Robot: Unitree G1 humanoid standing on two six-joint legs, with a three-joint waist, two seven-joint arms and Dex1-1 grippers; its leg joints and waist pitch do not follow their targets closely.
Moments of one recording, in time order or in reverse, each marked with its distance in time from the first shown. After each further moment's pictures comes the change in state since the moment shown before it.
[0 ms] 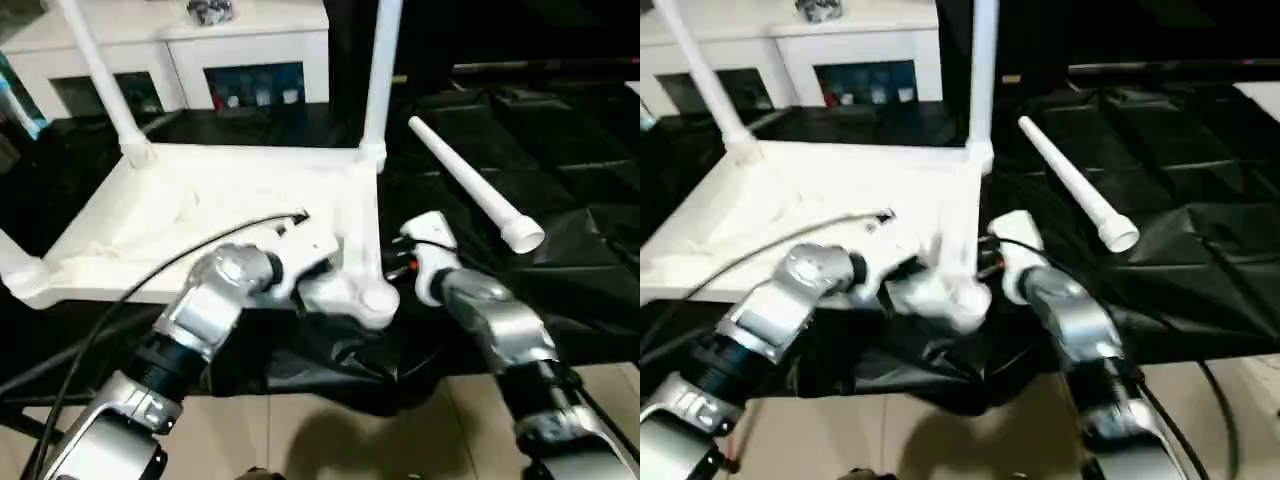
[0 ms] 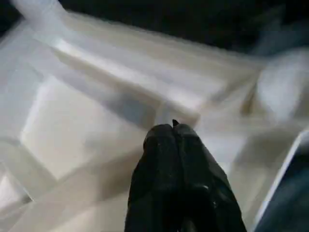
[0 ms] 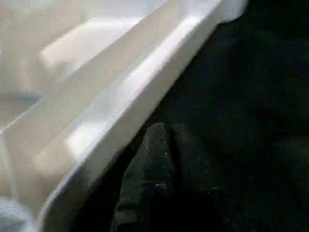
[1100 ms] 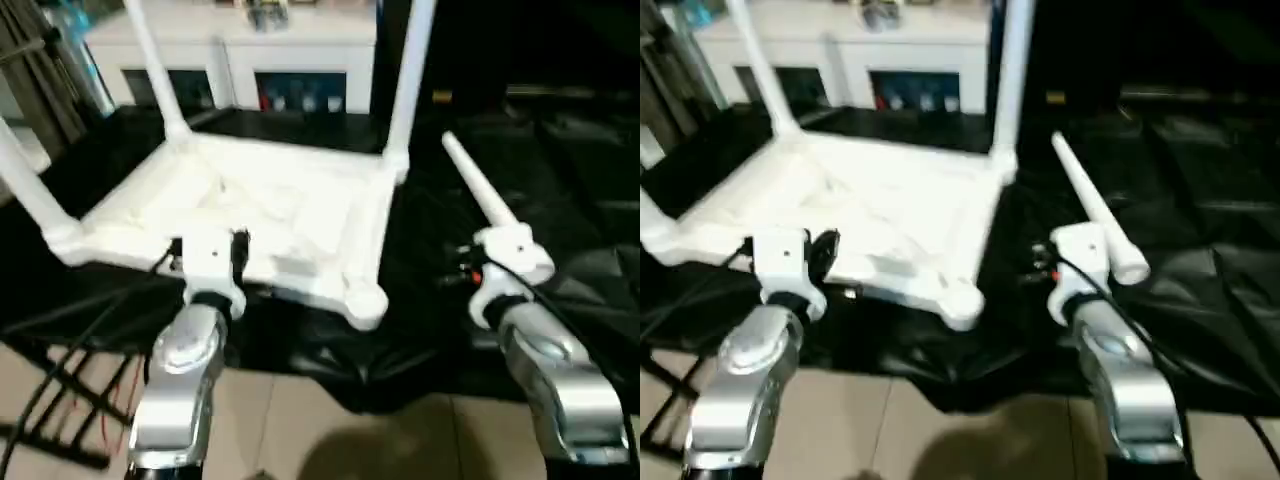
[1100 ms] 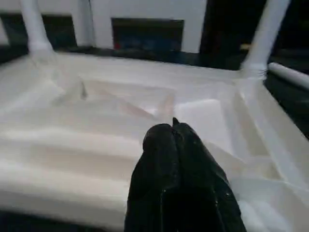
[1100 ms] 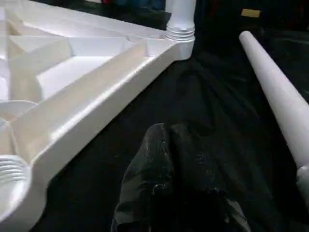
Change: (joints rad) left arm 0.539 -0.289 0.309 -0.495 -0.121 -0.051 0.566; right arm 0.340 0.059 -0.057 -0.538 0.030 0.101 -0.146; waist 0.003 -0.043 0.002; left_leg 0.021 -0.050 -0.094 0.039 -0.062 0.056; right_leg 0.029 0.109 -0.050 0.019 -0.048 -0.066
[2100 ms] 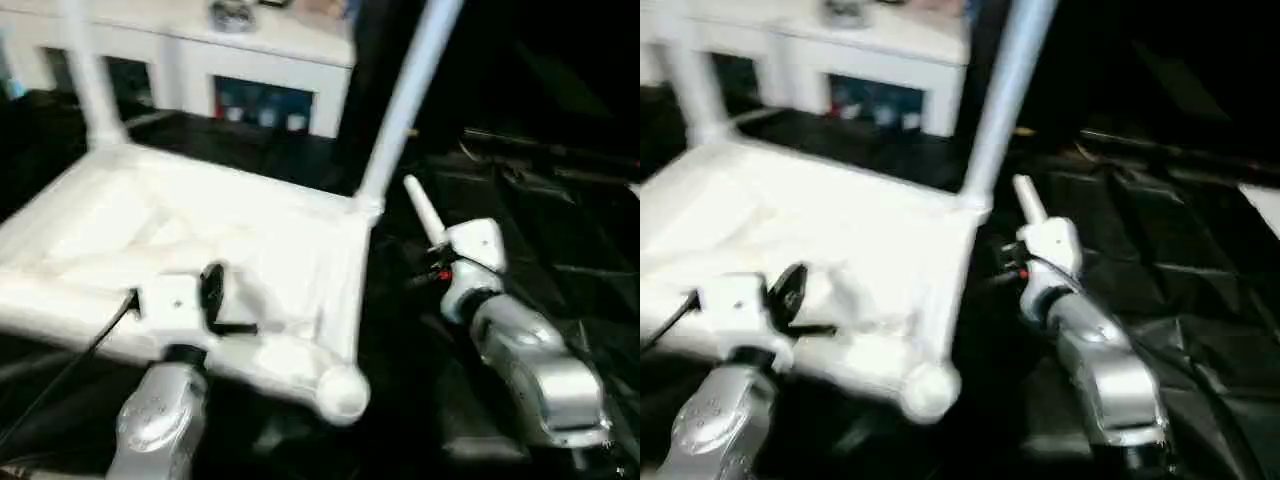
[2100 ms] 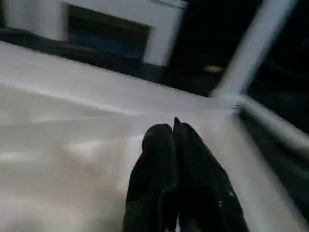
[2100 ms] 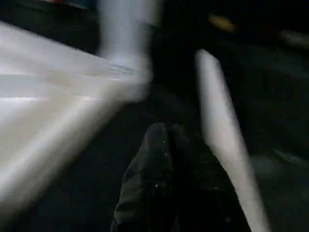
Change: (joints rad) left arm 0.204 -0.018 -0.098 -0.152 -0.089 -0.043 -0.040; right arm -0.072 -0.036 -0.055 0.149 0.017 0.023 -0.003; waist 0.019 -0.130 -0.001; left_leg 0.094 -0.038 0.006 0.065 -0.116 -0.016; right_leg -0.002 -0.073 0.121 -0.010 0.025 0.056
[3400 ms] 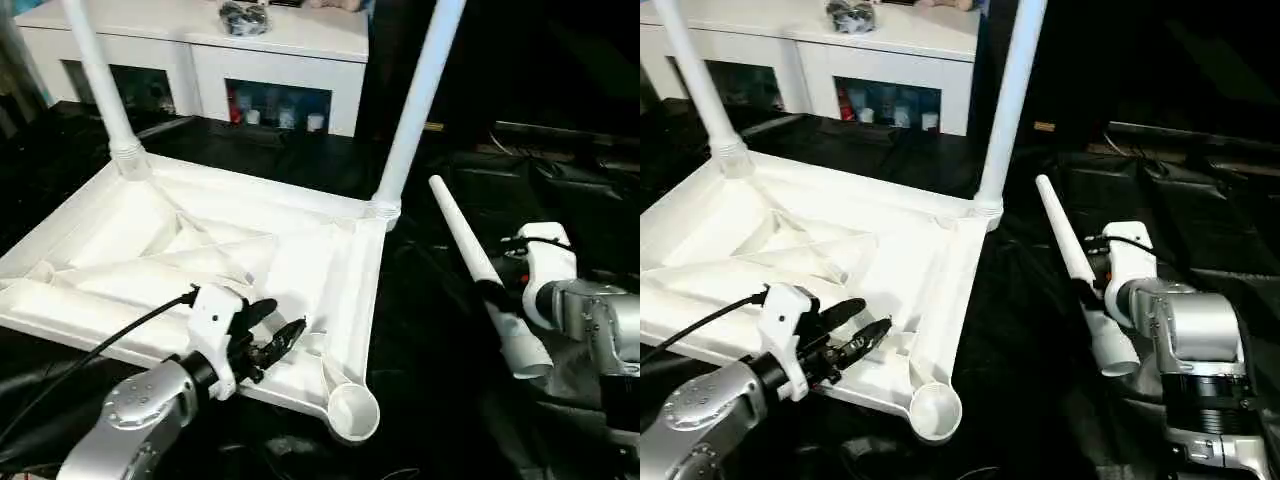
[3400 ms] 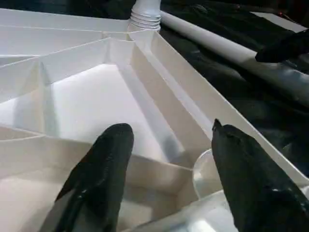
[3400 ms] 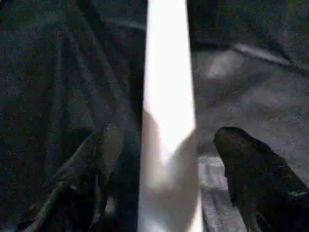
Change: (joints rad) left arm -0.058 0.361 -0.023 0.021 -0.157 0.212 -0.353; right arm -0.231 -0.235 -0.020 0.194 0.021 0.558 0.043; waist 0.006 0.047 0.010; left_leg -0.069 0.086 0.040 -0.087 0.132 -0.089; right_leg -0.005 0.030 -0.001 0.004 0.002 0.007
